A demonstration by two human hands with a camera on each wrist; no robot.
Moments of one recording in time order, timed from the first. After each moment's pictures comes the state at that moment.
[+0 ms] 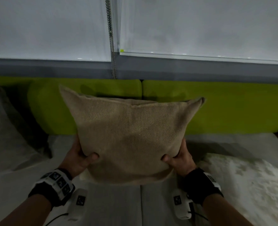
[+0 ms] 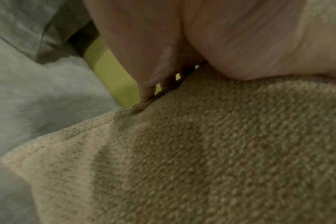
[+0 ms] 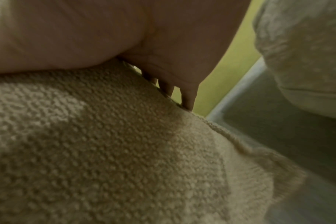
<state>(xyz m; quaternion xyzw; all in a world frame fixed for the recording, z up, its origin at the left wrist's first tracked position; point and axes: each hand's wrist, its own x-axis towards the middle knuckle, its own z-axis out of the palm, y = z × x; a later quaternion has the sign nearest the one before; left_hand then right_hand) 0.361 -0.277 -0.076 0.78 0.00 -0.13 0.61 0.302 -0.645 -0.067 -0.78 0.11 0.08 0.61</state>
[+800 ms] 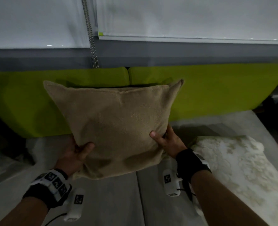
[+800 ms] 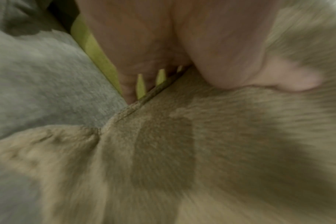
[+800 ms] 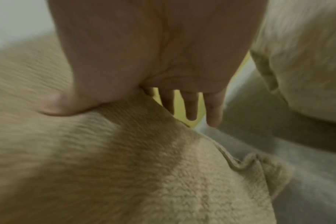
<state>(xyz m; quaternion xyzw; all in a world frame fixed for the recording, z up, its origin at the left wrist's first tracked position) 0.384 -0.295 -0.102 0.81 0.07 -0.18 0.55 0.328 -0.632 -0.074 -0.80 0.24 0.15 0.53</state>
